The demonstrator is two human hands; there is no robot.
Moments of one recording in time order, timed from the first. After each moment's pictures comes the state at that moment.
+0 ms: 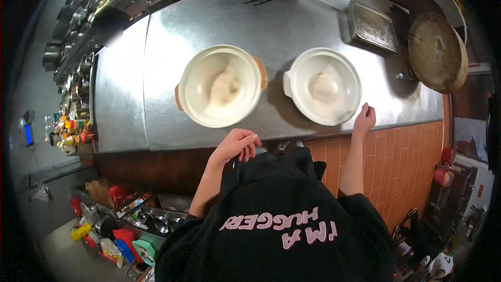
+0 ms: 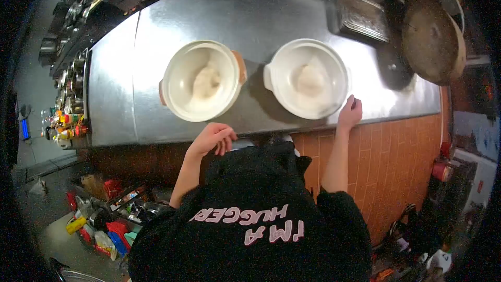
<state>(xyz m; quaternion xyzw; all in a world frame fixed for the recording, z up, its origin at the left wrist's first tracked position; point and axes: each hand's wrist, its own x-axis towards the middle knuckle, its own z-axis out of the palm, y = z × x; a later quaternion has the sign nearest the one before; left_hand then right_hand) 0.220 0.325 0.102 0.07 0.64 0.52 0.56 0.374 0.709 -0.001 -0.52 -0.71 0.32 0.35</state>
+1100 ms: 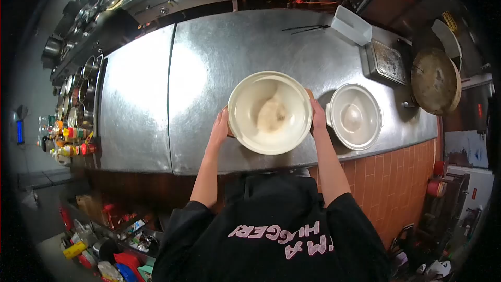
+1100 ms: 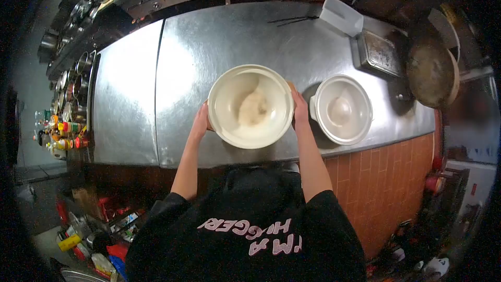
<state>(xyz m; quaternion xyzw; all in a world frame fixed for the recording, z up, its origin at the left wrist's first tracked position) 0.051 0.204 0.007 0.02 0.73 0.63 0.26 0.160 0.509 -0.012 -0.28 -0.41 0.86 0.12</state>
